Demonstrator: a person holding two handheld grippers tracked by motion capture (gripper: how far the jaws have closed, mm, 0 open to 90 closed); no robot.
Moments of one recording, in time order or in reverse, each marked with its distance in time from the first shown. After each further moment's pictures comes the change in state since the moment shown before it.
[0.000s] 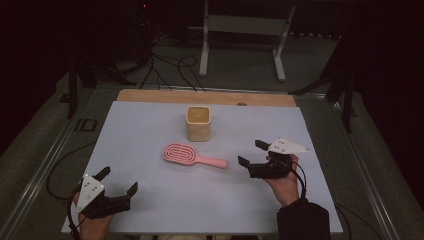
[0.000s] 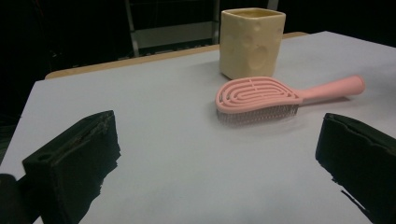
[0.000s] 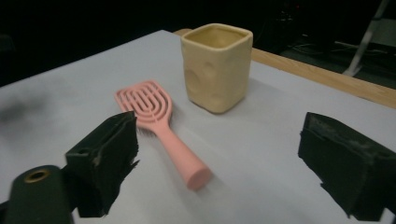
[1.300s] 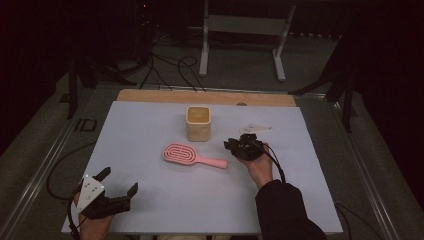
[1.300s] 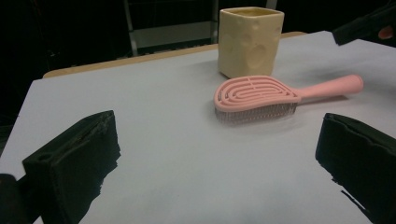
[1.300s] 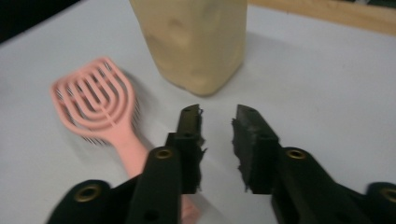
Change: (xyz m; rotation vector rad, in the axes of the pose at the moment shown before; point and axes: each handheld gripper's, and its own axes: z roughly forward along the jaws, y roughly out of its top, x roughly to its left) left arm 0.000 -0.002 0.000 -0.002 -0.006 -0.001; right arm -0.016 -0.002 0.097 0.225 -0.051 0.115
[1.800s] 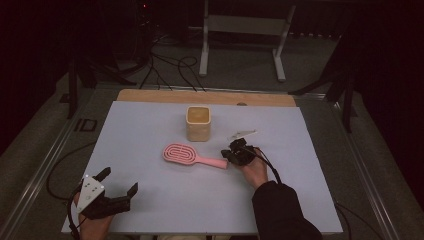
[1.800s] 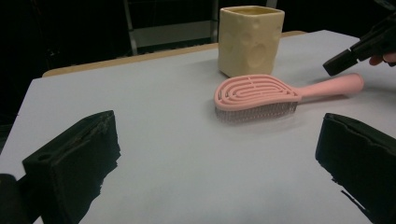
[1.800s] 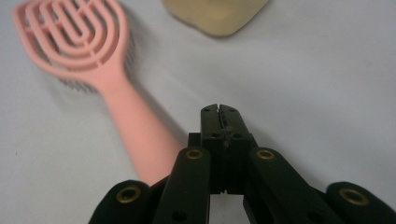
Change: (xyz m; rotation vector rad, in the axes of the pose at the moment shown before) left arm 0.001 -0.001 0.000 0.003 0.000 -0.002; right arm 0.008 -0.015 0.029 0.196 0.011 -0.073
